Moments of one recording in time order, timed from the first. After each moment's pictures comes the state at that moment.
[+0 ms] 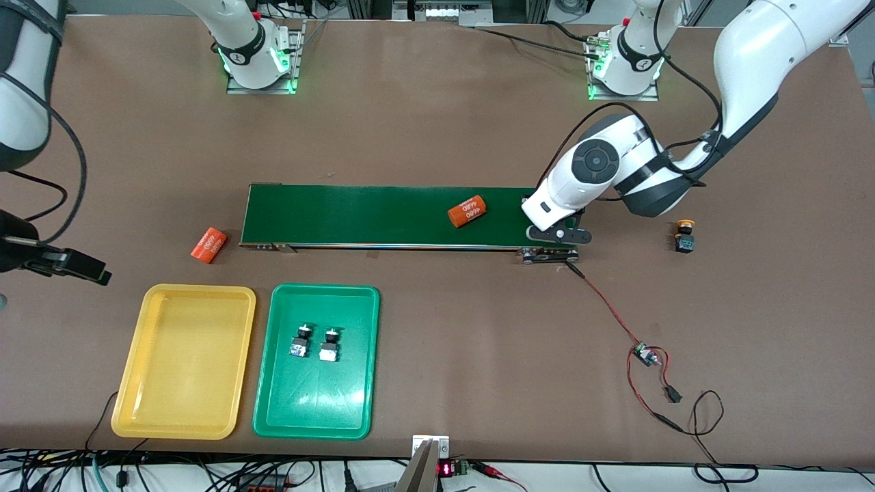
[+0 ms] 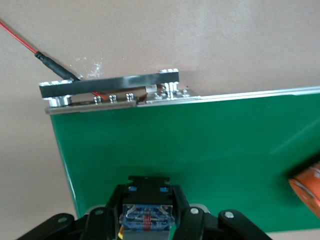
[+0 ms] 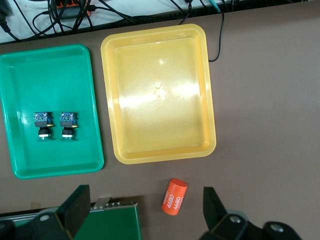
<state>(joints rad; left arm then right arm) 0.57 0.74 -1.16 -2.00 0.66 2.07 -0.86 0.19 0.44 -0.32 -1.20 0.15 1.70 0.03</state>
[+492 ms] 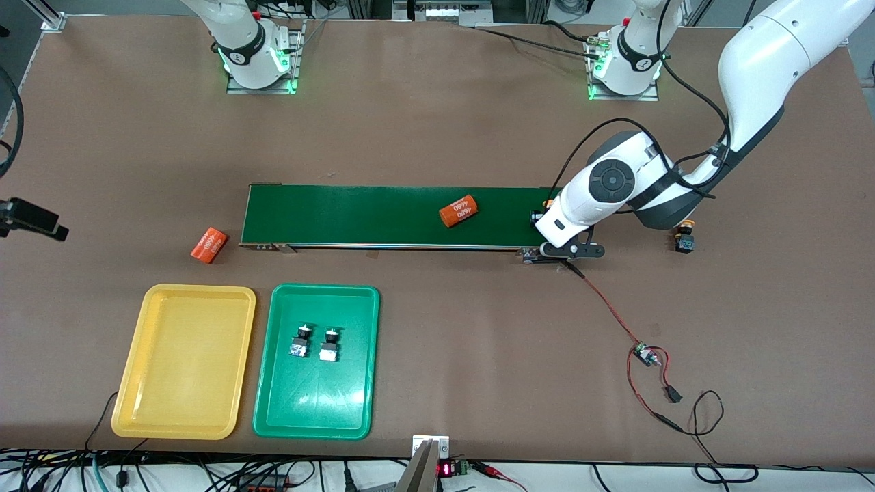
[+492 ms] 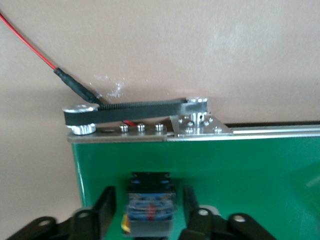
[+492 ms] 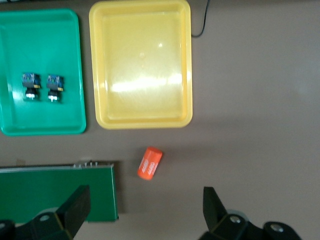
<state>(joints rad) 0.58 0.76 -1.11 -1.97 0.66 2.12 -0.86 -0.03 0.24 -0.11 -1.36 0.05 1.62 -0.08</state>
